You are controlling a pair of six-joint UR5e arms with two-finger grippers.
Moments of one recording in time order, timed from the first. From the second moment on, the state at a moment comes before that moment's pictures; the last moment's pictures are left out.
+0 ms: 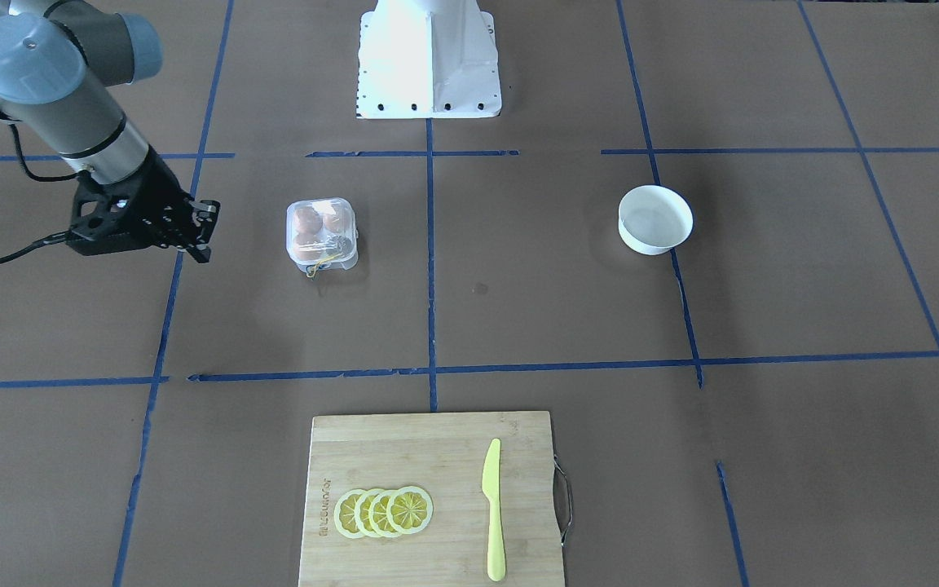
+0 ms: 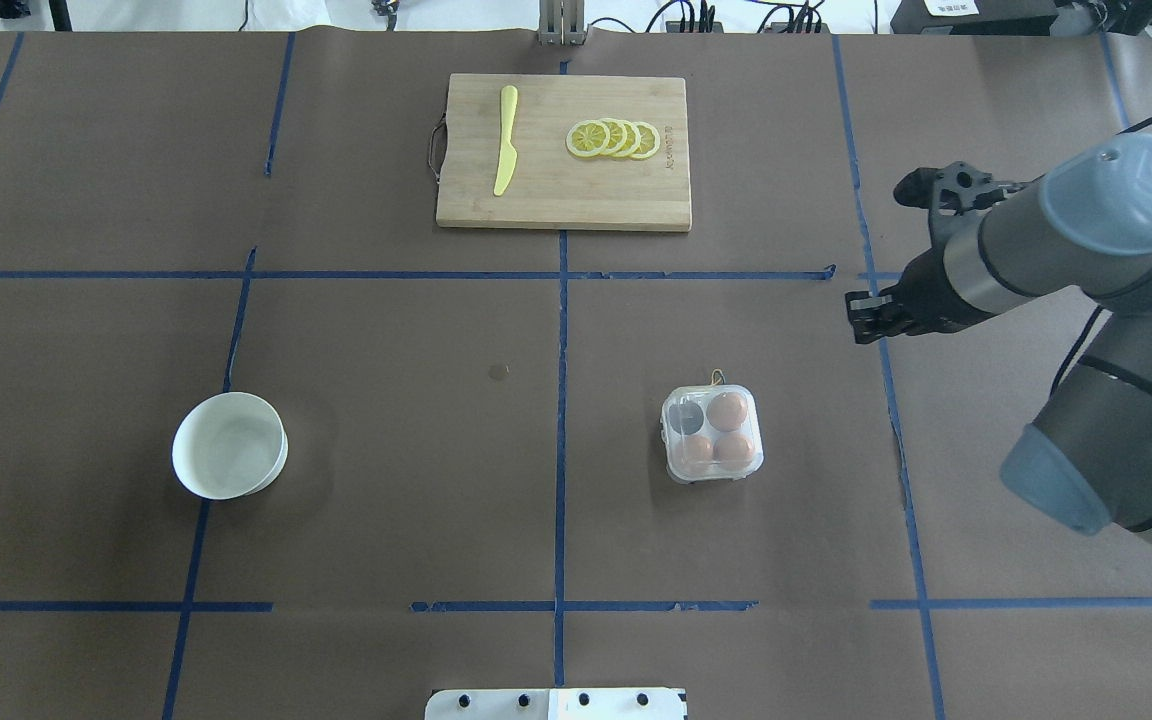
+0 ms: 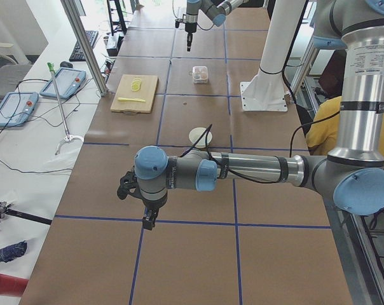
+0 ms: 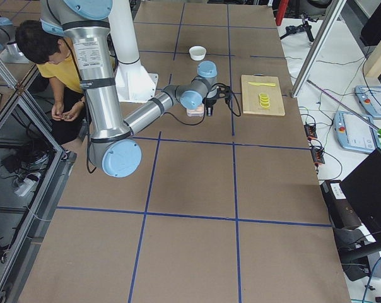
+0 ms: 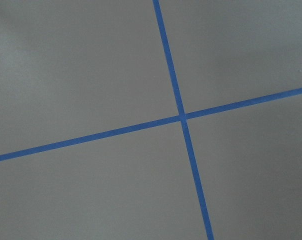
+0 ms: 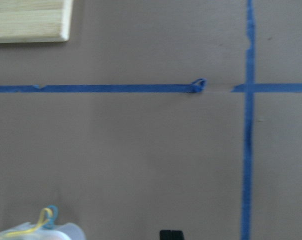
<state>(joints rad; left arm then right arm) -1.63 -1.58 -1.61 -1.60 -2.33 0.21 0.82 -1.40 1.91 -1.29 2.09 0.98</state>
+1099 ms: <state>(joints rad) -1.63 -1.57 -1.62 -1.60 -2.33 0.21 1.41 -1.67 1.84 -1.60 2.17 0.03</state>
